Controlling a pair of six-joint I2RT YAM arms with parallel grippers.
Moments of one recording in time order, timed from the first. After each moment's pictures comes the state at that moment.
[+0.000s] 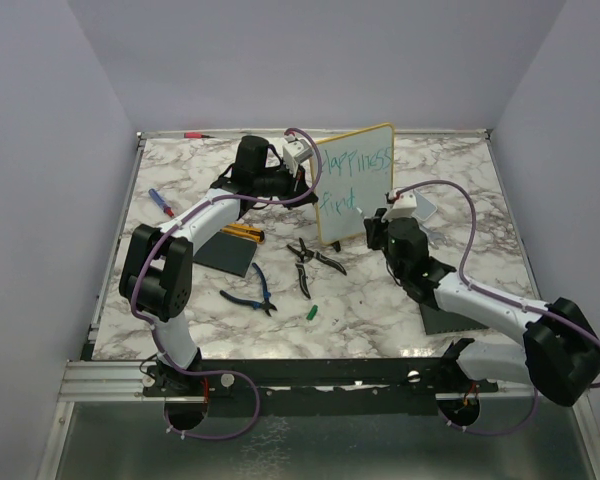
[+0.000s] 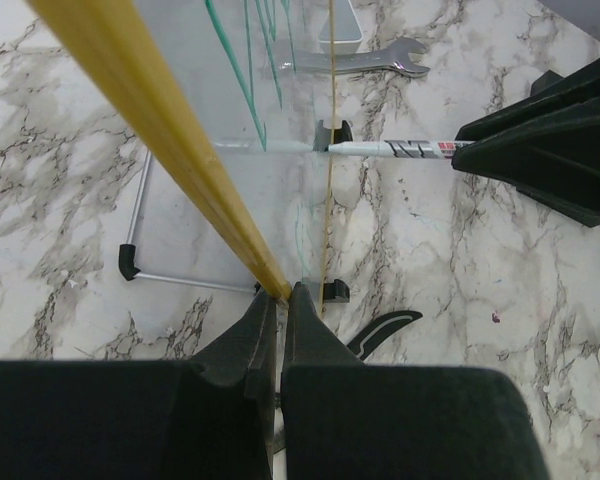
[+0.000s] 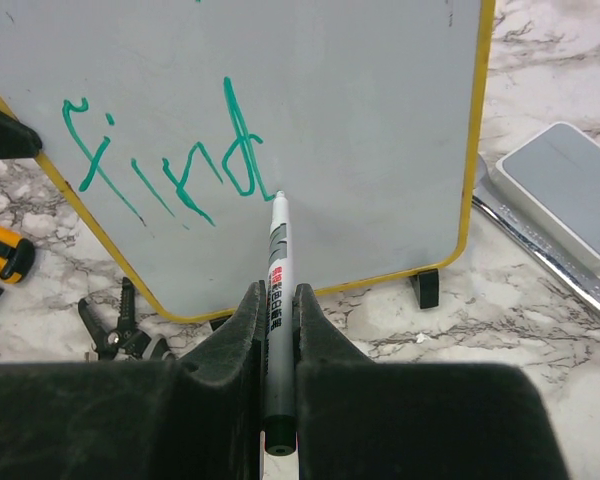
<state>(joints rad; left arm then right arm) -0.40 1.78 1.32 -0.03 0.79 0.10 0.65 1.23 0.58 0.38 0.43 0.26</state>
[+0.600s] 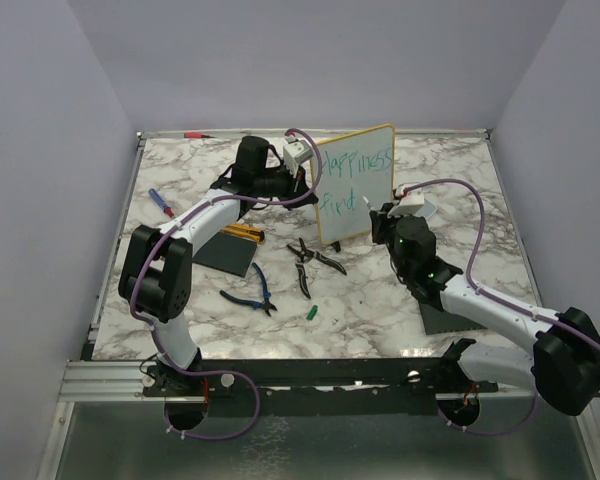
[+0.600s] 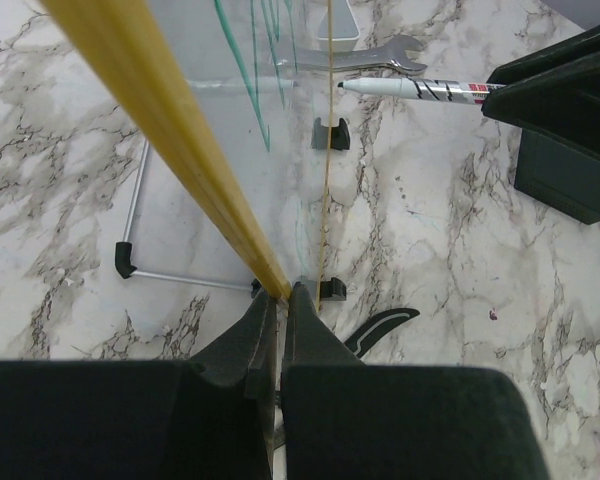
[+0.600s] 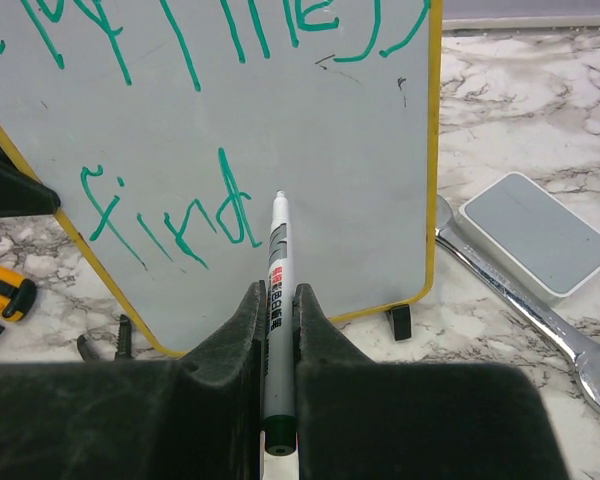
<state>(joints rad) -0.40 1.77 1.31 -0.04 0.79 0.10 0.65 1.15 0.58 0.39 0.48 0.20</state>
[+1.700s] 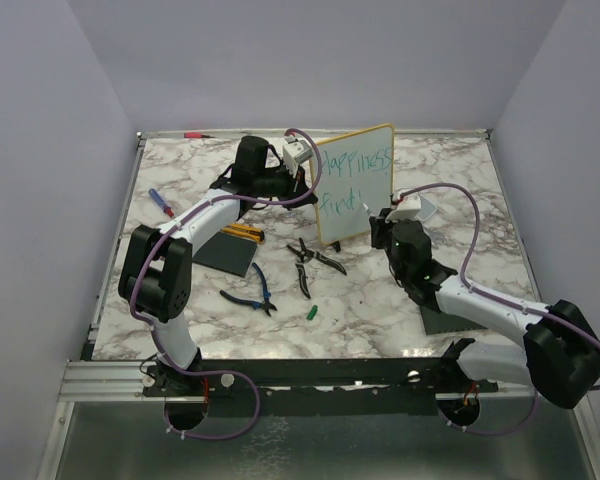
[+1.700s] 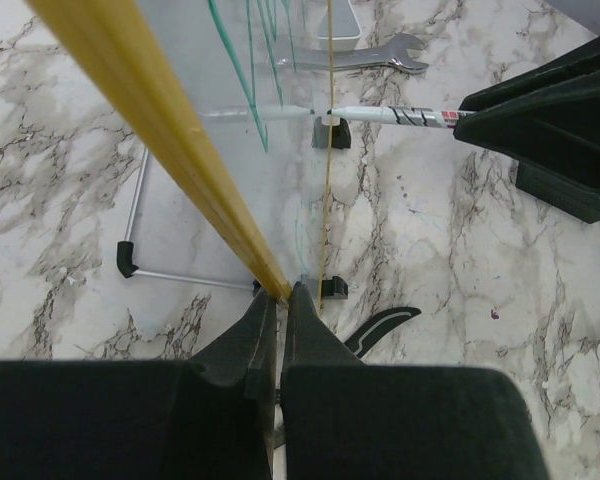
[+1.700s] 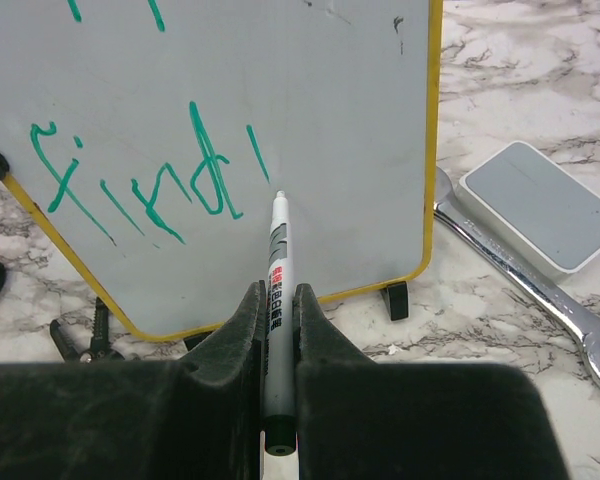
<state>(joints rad) -0.40 1.77 1.31 -0.04 0.79 0.11 0.65 1.22 0.54 0.44 0.48 0.21</state>
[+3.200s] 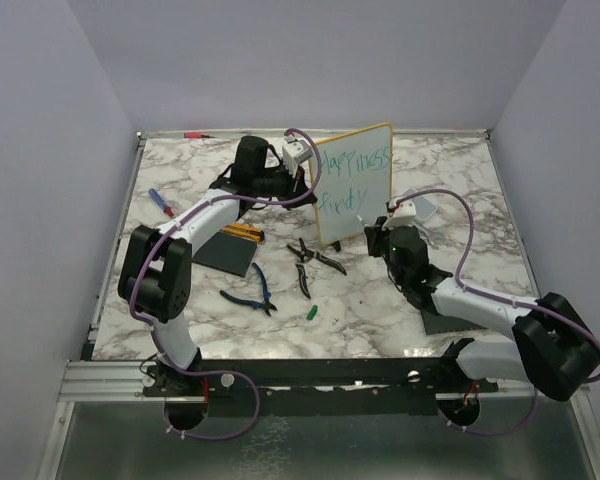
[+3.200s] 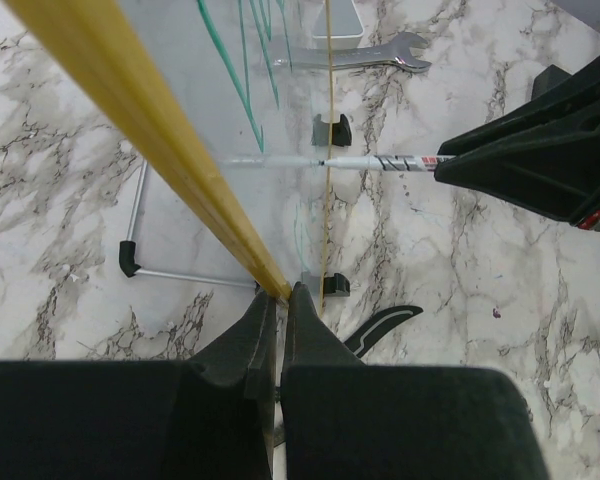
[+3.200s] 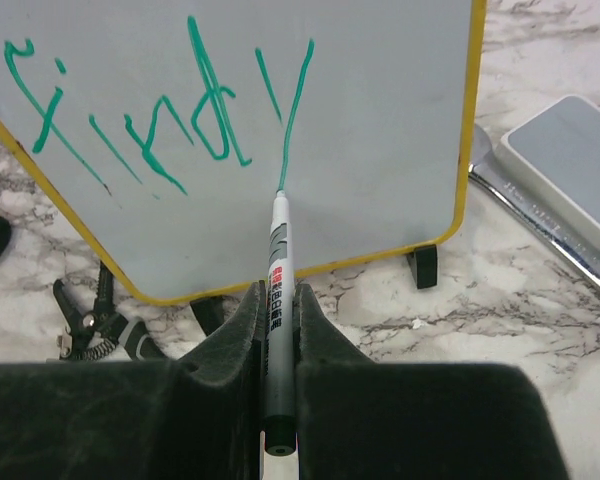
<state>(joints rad) -0.40 1.77 1.31 -0.05 0.78 0.11 0.64 1.25 0.49 0.50 0.41 0.25</state>
